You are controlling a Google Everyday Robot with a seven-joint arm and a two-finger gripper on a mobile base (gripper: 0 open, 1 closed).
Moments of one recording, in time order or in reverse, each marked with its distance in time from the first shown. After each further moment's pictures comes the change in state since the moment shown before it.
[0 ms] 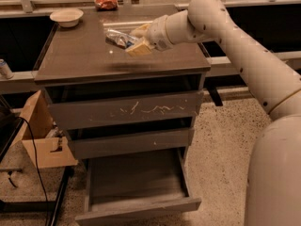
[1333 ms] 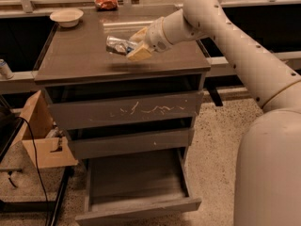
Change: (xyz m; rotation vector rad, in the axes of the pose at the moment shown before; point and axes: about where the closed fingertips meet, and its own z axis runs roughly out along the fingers) arm 0.012 0.010 0.009 -0.076 0.083 -0.027
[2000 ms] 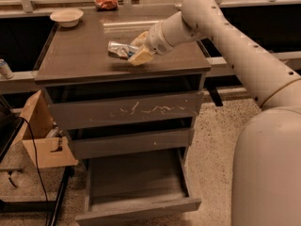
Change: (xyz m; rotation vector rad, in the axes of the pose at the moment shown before) arm 0.014 0.006 0.004 -0.027 0.049 0.007
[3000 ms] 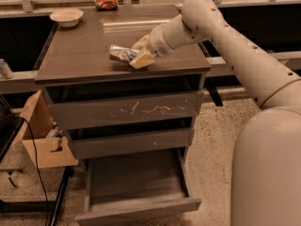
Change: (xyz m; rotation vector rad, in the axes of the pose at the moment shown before) arm 0.012 0.006 0.003 -0.021 0.017 0.022
